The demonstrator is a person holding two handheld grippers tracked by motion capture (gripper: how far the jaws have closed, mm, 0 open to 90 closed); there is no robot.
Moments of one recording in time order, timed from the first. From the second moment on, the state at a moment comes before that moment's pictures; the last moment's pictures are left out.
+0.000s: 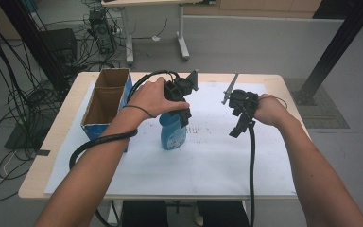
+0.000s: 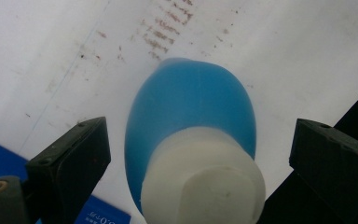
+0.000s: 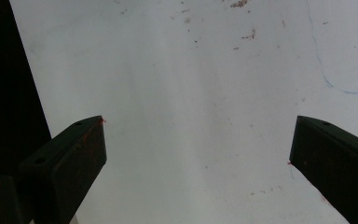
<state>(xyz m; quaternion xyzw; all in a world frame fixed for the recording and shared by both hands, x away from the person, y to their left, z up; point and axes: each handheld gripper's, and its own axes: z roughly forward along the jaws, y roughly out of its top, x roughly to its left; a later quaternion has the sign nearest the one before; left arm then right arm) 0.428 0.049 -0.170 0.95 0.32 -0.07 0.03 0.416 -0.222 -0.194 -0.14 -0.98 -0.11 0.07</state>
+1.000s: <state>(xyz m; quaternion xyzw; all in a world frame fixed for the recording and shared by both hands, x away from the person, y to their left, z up) 0.424 0.046 -0.176 0.95 0.31 -0.05 0.03 0.415 -0.224 -0.198 -0.14 -0.98 -0.11 0.07</state>
